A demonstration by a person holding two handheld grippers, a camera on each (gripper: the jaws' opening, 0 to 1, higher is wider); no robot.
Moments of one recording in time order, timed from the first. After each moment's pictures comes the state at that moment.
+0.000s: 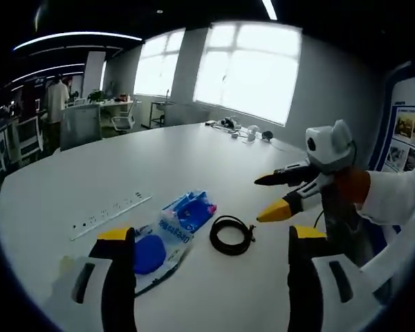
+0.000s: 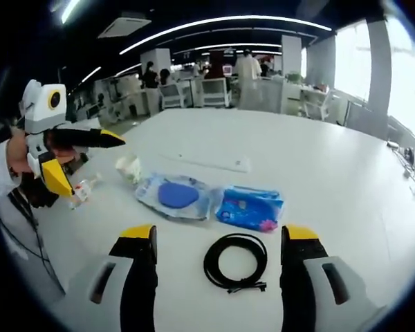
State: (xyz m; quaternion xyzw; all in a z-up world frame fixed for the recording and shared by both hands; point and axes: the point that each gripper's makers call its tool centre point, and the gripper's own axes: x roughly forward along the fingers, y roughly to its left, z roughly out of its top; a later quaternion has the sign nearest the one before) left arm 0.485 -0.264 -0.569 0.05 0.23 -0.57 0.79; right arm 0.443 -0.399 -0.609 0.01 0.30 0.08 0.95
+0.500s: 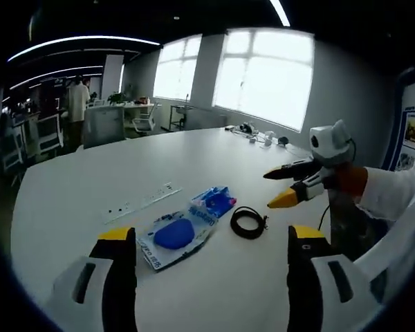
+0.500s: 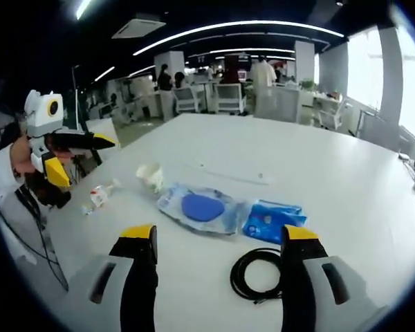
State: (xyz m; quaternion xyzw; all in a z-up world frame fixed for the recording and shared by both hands) left arm 0.495 -0.166 -0.547 0.03 0.22 -0.51 0.83; right arm 0.460 -0.347 -0.587 0.00 0.28 0.12 0.95
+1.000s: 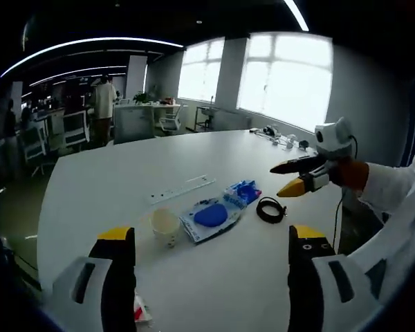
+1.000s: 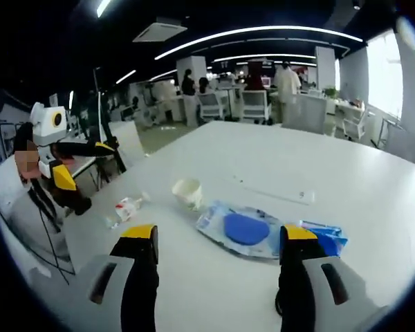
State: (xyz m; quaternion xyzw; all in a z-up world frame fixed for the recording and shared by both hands) left arm 0.498 -0.059 -0.538 0.03 0.23 -0.45 0.86; right arm 0.484 -0.251 -0.571 0.01 0.26 0.20 0.94
